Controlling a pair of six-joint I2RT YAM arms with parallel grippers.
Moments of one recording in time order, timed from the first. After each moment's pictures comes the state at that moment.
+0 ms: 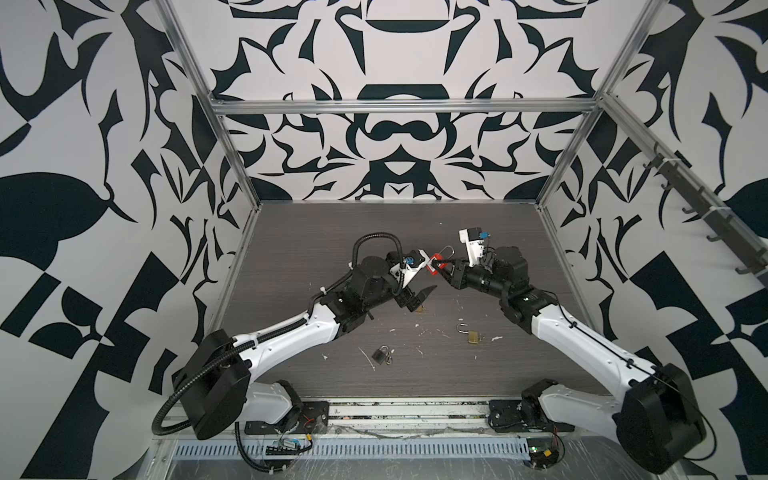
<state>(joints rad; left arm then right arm) -0.86 1.31 0.82 0.24 0.11 0.18 0.43 1.14 0.72 0.14 -0.49 0.55</state>
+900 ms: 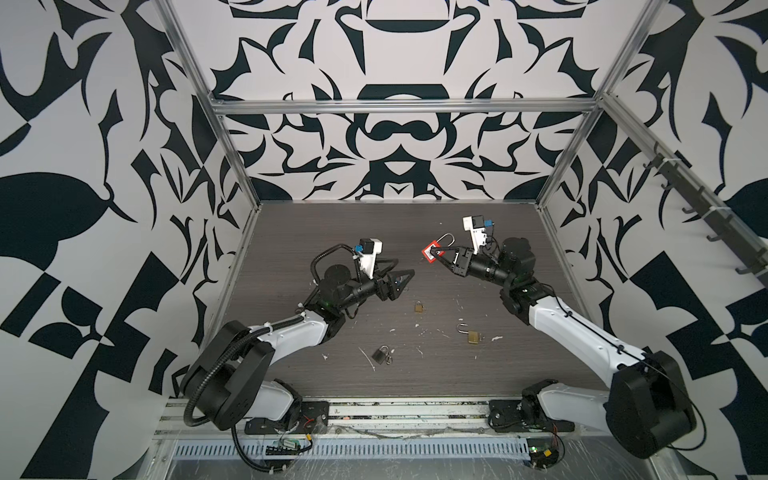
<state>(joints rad) -0.61 1.44 0.56 0.91 0.49 -0.55 0.36 1.24 0.75 0.40 -0.76 0.79</state>
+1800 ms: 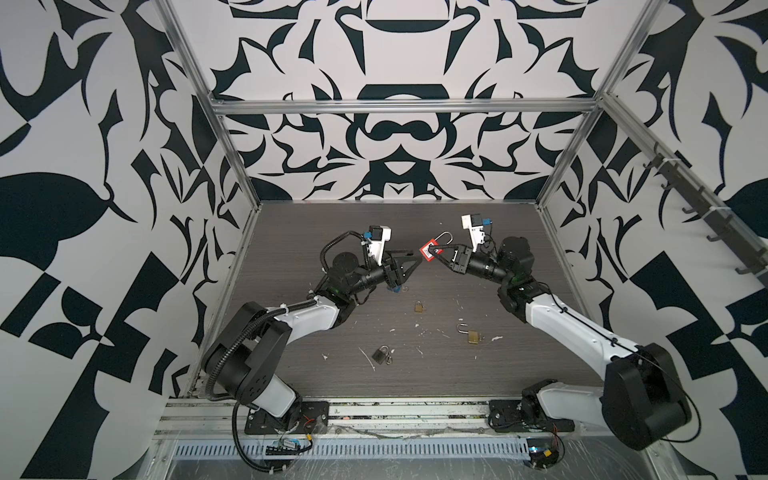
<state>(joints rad) -0.61 1.55 0.71 0.96 0.57 -0.63 0.35 1.27 0.75 0.48 -0.79 0.86</state>
